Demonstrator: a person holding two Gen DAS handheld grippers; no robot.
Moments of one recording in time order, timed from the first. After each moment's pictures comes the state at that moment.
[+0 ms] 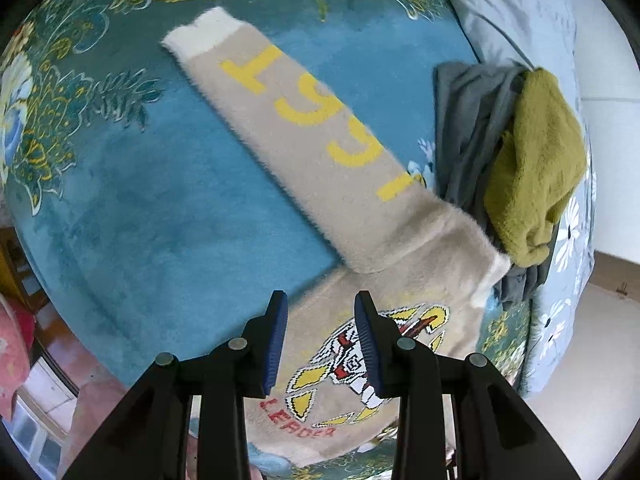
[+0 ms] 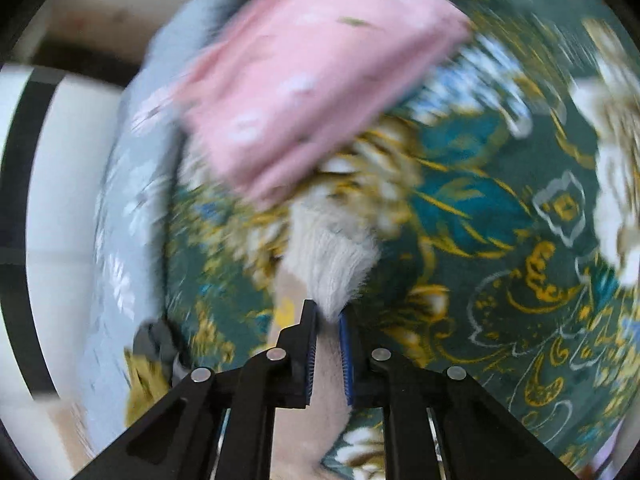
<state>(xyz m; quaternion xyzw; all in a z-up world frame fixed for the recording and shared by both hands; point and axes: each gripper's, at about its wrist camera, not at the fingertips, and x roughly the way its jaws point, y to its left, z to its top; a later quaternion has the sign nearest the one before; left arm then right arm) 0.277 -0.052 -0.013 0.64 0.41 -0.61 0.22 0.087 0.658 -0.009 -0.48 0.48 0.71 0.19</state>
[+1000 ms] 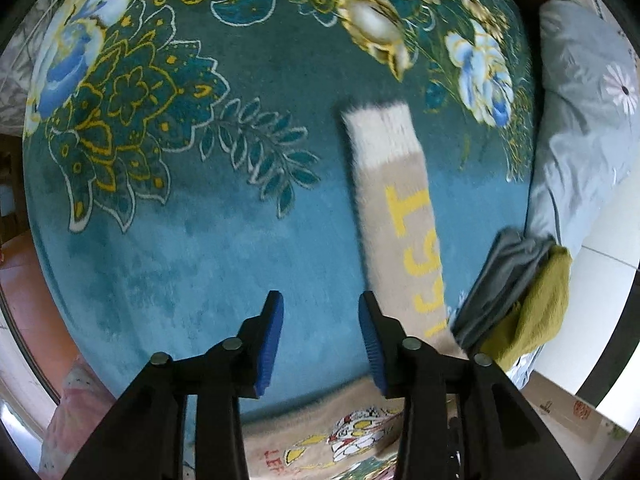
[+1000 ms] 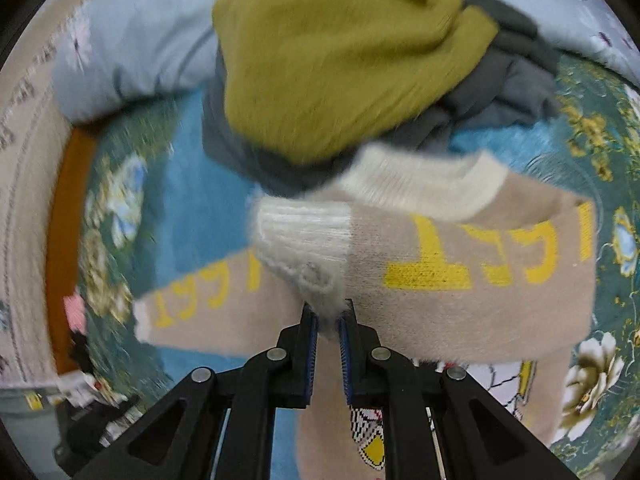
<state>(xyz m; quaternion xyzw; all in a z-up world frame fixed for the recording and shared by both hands) 0.356 -0.211 -0.047 0.52 0.57 -0.55 0.31 0.115 0.126 -0.018 -0.68 0.02 0.71 -0.19</state>
